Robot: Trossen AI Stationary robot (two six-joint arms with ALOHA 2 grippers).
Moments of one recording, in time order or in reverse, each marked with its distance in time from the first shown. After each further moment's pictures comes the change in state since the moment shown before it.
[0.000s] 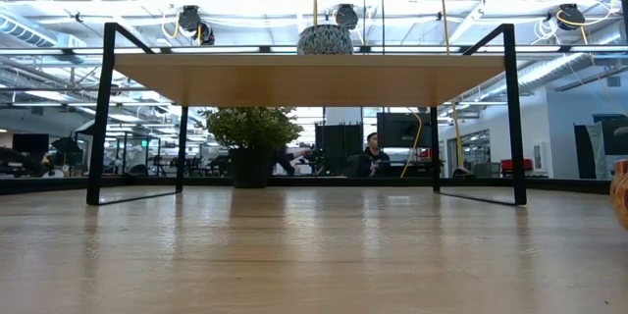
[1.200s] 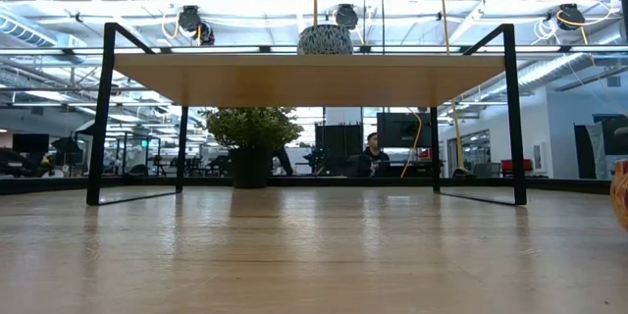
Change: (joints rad) left arm 0.656 -0.038 -0.461 2.112 1.441 1.559; right arm 0.148 -0.072 0.000 0.102 -0.097 -0.122
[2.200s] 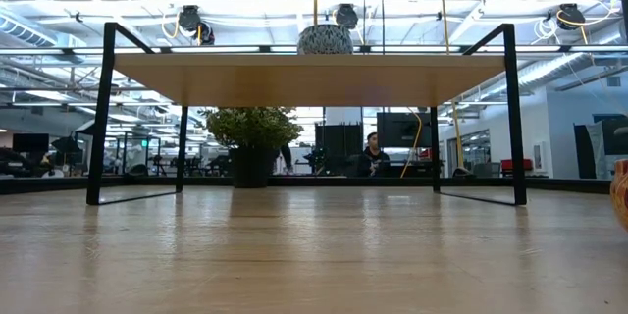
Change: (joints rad) left arm 0.120 -0.164 -0.301 0.163 -0.042 -0.119; right arm 0.075 0.115 0.274 -0.571 0.342 -0.466
